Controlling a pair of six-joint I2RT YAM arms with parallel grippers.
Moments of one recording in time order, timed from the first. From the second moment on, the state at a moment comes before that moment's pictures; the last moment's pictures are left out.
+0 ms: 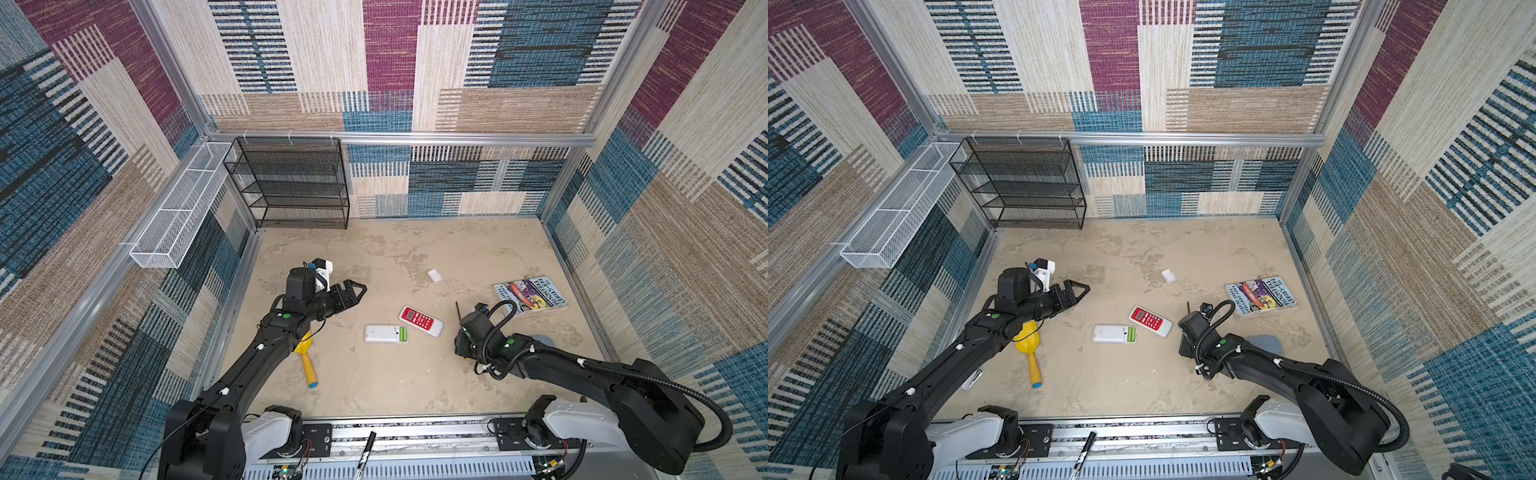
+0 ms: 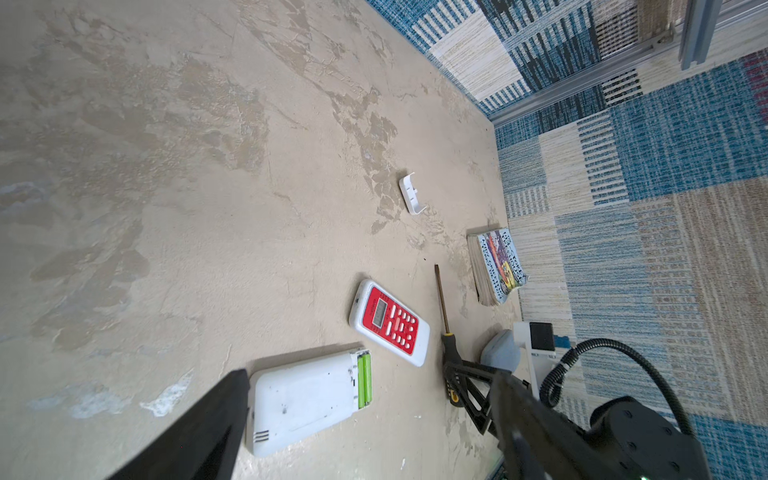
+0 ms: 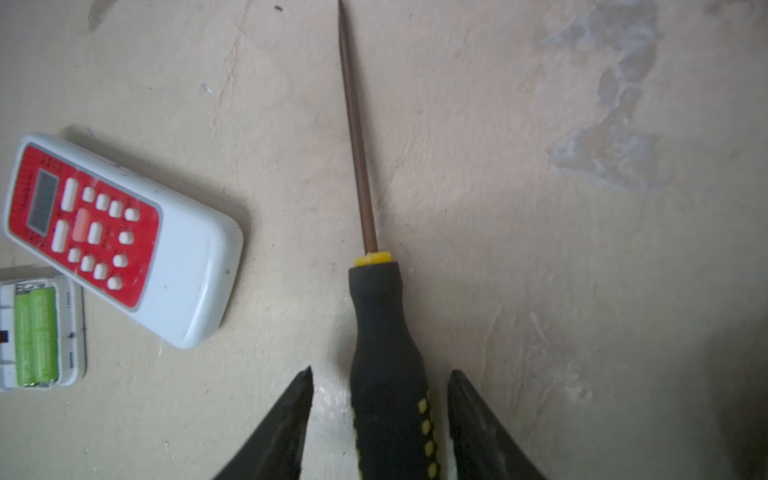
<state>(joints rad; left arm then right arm) -0.23 1.17 0.72 -0.17 0.48 -0.66 0.67 1.22 0.46 -0.28 0.19 0.84</state>
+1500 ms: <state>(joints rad) -0.50 1.13 0.66 0.06 0.27 0.76 0.67 1.43 1.00 -0.38 -0.42 0.07</state>
